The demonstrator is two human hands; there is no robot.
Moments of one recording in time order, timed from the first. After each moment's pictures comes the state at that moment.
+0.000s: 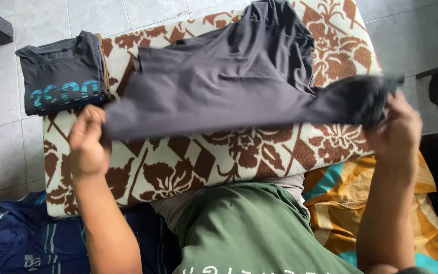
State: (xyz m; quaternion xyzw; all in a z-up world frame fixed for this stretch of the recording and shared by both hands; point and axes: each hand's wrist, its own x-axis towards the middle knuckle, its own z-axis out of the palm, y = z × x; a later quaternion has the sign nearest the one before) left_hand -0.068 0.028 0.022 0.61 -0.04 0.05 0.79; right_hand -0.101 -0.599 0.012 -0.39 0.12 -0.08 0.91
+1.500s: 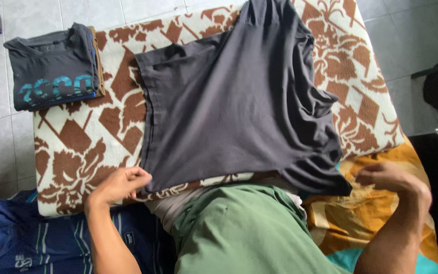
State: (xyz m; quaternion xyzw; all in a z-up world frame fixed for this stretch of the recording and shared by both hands) left_hand -0.132 0.049 -0.058 0.79 0.10 -0.41 0.45; right_hand -0.194 -0.705 -0.091 -0.83 0.26 0.42 0.27
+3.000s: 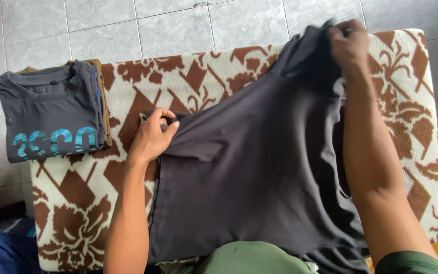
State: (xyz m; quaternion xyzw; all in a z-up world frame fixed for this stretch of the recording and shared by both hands) left_hand 0.145 -0.030 -0.073 0.93 0.06 -0.12 0.35; right_hand 0.336 -0.524 -0.106 -0.89 0.17 -0.01 0.43
